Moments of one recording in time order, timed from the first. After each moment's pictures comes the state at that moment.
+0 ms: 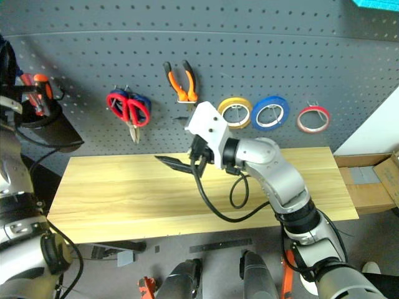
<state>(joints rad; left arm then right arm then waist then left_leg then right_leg) -0.70 0.71 0.52 0.29 -0.27 -0.03 -0.26 -0.78 -0.26 0.31 -0.29 0.29 0.58 0.69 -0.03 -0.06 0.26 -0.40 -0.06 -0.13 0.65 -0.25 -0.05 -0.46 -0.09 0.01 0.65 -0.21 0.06</state>
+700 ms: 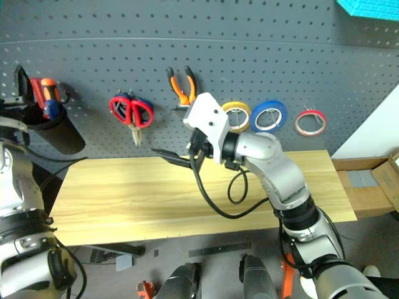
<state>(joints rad) -0.61 0.65 0.50 0.21 -0.27 -0.11 -0.15 -0.81 -0.24 0.26 -0.28 0.31 0.54 0.70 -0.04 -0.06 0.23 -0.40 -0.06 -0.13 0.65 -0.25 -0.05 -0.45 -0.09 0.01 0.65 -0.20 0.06</state>
